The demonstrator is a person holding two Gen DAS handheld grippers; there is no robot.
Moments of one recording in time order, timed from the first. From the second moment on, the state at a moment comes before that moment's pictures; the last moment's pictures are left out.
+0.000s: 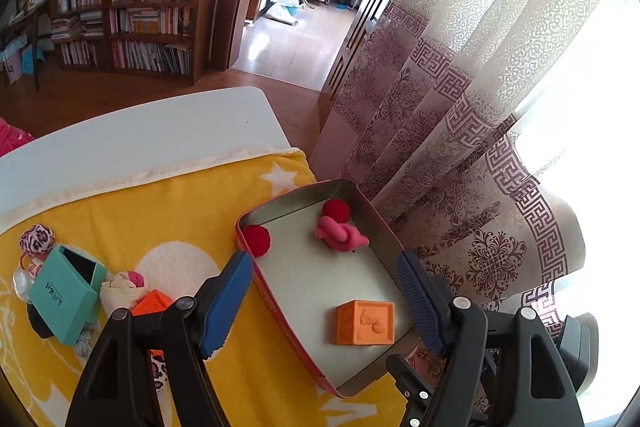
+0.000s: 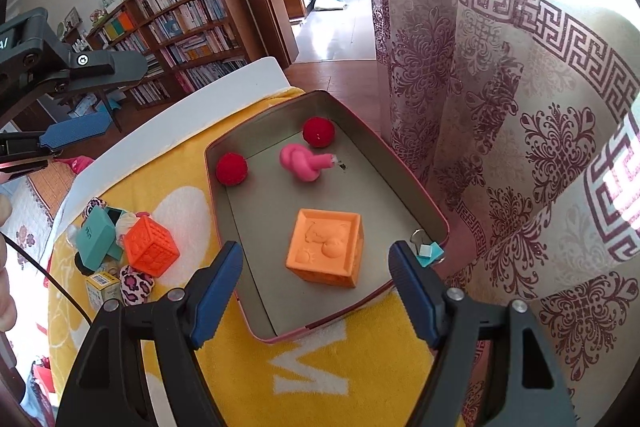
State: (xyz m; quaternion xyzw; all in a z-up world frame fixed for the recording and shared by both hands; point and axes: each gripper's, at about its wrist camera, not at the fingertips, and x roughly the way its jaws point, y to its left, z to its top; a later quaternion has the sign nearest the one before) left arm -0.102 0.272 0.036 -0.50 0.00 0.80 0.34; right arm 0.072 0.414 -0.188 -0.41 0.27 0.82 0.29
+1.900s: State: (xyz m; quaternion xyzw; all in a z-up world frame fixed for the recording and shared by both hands) left arm -0.160 -0.056 -0.047 -0.59 -0.11 0.79 0.12; right arm -0.079 0.224 -0.225 -0.50 0.25 0.82 0.12
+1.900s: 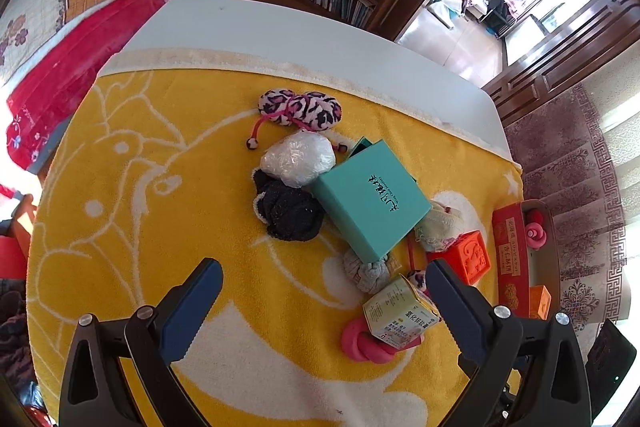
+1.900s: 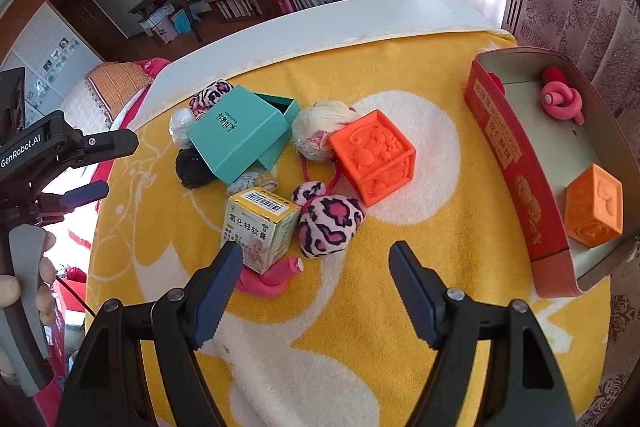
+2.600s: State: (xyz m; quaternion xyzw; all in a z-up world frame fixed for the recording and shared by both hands) left arm -0.190 -0.116 -0.073 -0.61 -0.11 0.78 0.12; right arm -0.145 0.183 -0.269 -0.54 0.24 0.79 0.14
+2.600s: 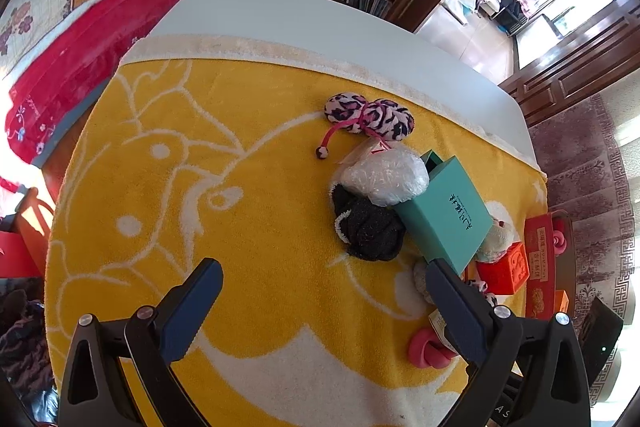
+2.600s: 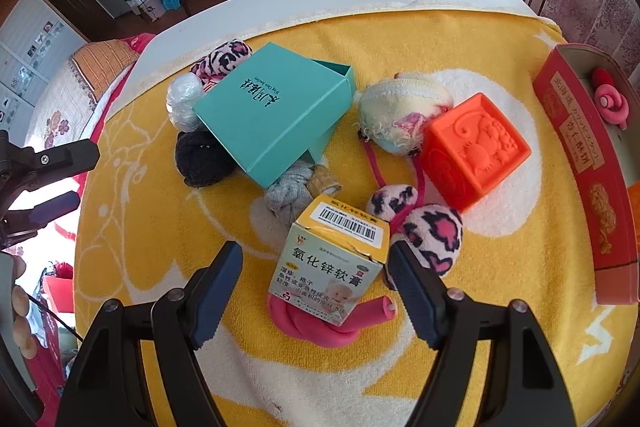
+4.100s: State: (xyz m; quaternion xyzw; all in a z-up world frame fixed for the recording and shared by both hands) left arm -0.255 -0.091 -0.132 -0.65 -0.25 0.70 0.16; right arm -0.111 0.194 -0.253 -0.53 0.22 0.80 0.15
